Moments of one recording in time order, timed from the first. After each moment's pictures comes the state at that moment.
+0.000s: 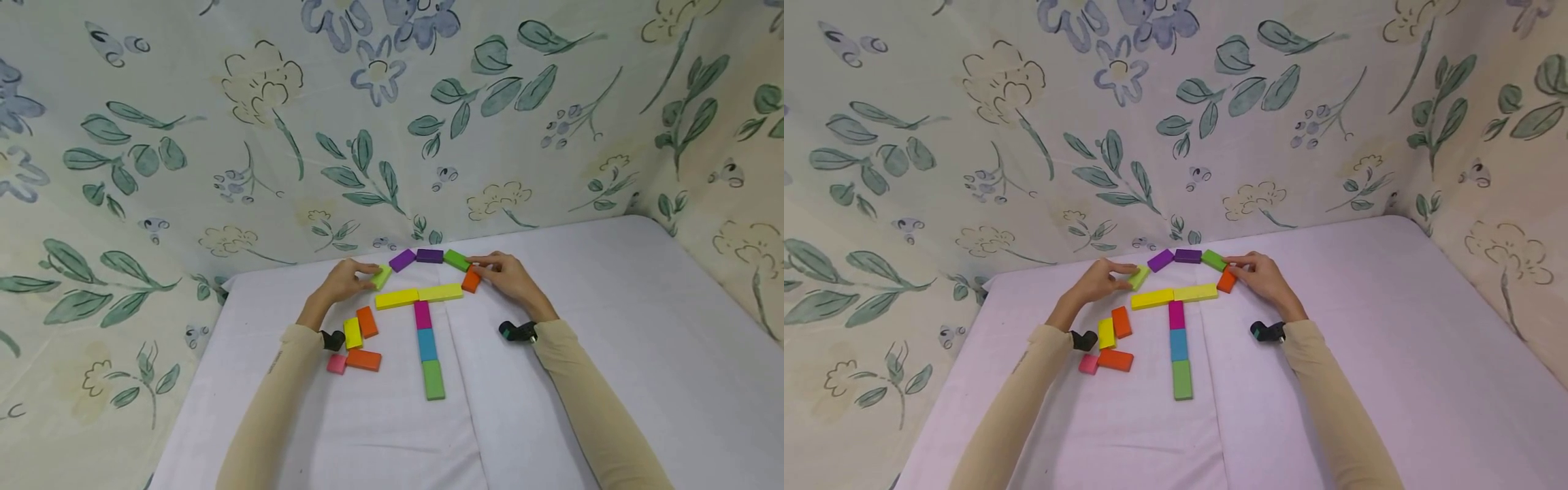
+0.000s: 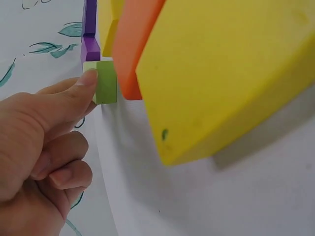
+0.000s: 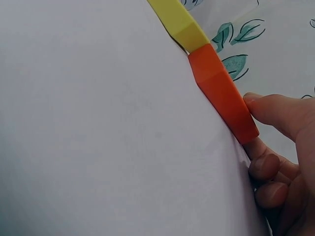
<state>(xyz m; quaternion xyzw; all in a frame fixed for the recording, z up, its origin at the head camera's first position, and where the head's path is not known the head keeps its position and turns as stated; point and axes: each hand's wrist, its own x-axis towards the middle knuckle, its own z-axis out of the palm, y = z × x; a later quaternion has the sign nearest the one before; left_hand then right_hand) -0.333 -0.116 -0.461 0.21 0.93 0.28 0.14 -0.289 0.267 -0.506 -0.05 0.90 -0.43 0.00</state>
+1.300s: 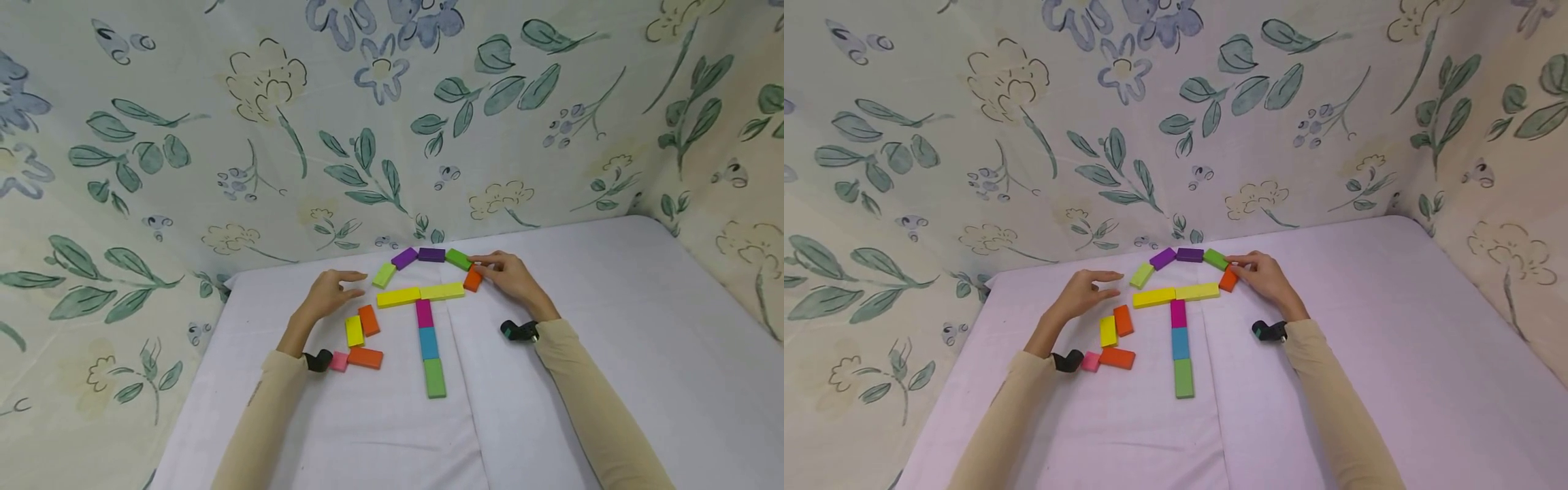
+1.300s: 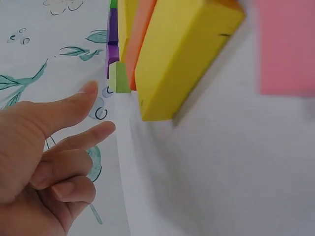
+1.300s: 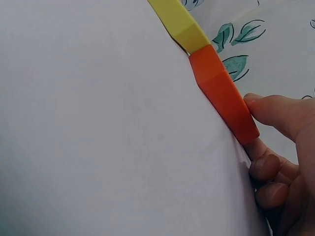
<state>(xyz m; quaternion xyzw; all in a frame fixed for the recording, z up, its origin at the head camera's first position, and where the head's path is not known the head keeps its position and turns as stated) -0.293 -0.145 -0.460 0.18 0.94 0.29 0.08 -0.290 0.266 -0.510 -0.03 0.90 -0.43 0.01</state>
